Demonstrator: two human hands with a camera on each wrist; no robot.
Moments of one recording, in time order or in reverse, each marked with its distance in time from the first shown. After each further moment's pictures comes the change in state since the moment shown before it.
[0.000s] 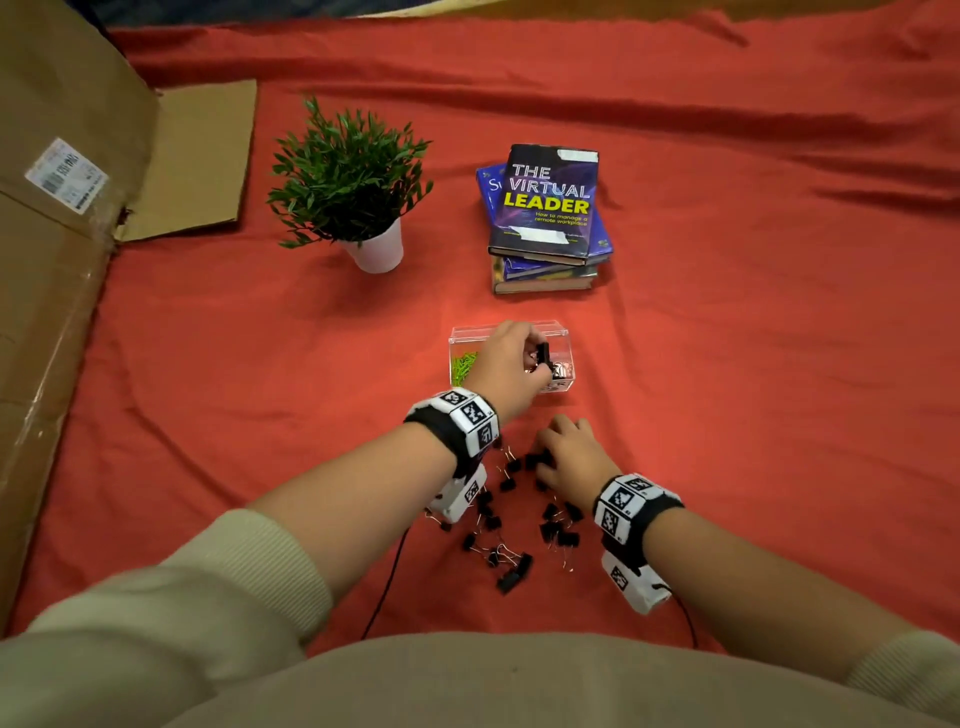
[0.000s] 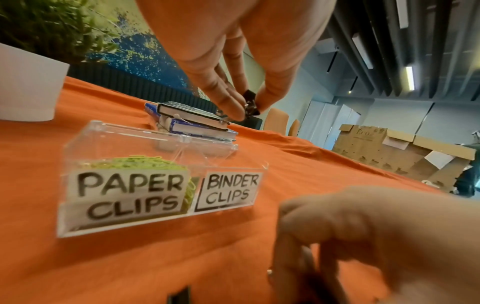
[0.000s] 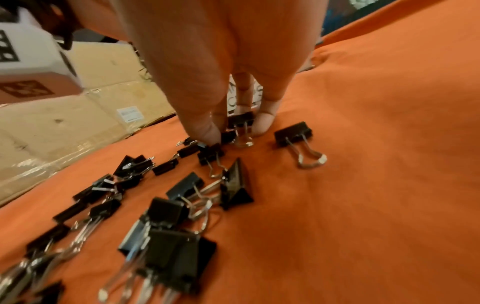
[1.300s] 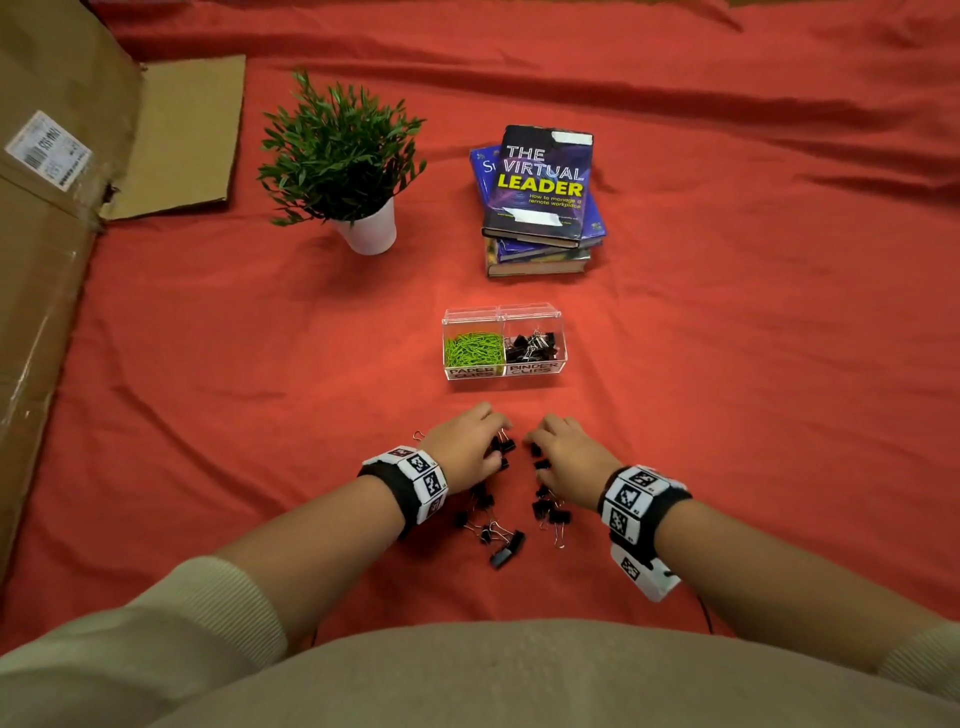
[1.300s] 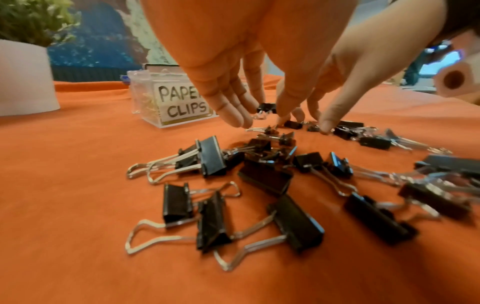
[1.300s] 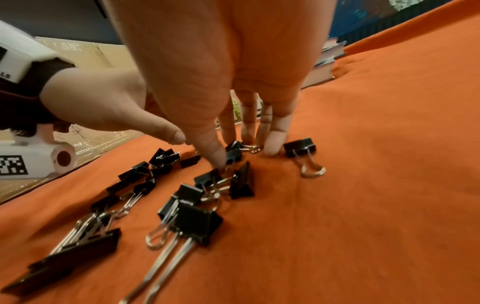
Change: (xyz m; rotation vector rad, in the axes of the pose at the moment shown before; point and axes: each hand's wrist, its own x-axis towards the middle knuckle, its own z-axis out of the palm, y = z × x) left_hand -0.081 -0.073 0.010 0.509 -0.471 0.120; right_hand -0.025 -0.002 -0.006 -0.018 -0.150 -0.056
